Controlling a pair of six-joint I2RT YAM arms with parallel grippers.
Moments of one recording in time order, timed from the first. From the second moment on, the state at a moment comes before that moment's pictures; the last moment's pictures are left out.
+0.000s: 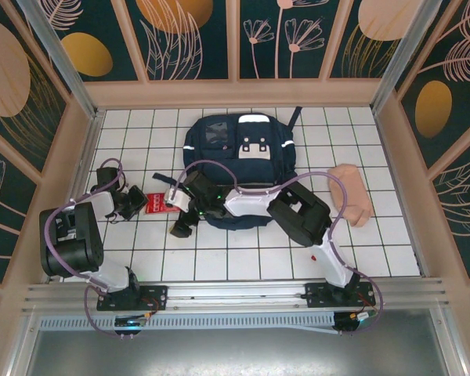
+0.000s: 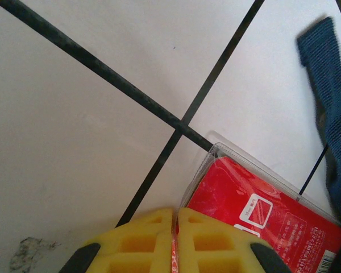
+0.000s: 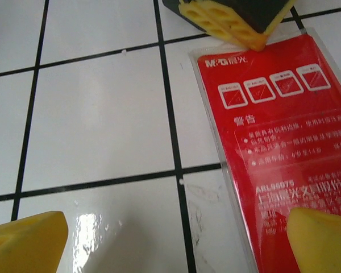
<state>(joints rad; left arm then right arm) 0.20 1.55 0.66 -0.26 0.36 -0.58 1.03 2.17 1.41 0.01 -0.41 -0.26</state>
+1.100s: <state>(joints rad) 0.17 1.55 0.73 -0.44 0.26 -0.54 1.03 2.36 1.75 -0.31 -0.35 -0.41</state>
